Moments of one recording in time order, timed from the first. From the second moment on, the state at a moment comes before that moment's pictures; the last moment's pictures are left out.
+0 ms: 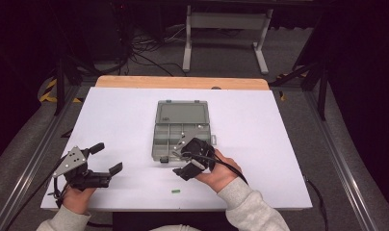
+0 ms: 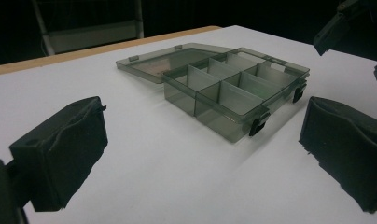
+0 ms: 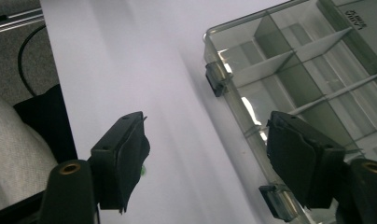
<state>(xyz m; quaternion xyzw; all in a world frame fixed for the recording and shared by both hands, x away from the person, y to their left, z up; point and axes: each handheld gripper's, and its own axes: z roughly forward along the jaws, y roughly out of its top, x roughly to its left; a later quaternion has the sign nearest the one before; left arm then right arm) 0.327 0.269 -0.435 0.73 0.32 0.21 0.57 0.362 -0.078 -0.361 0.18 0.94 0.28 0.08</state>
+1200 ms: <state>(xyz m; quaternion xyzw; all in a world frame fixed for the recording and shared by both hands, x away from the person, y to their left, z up) 0.327 0.269 -0.436 0.73 0.32 0.20 0.57 0.341 -0.053 -0.413 0.15 0.96 0.23 0.03</state>
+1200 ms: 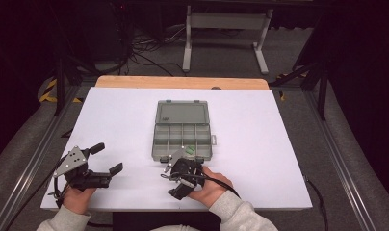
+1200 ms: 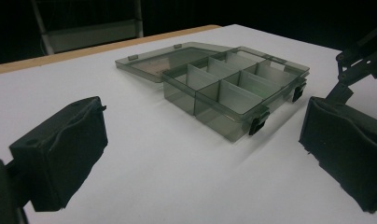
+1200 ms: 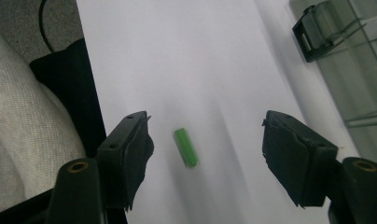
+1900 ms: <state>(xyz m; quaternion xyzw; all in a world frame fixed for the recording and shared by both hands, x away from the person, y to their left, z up) 0.327 0.268 -0.436 0.73 0.32 0.20 0.57 0.335 -0.047 -0.426 0.14 0.97 0.21 0.00</state>
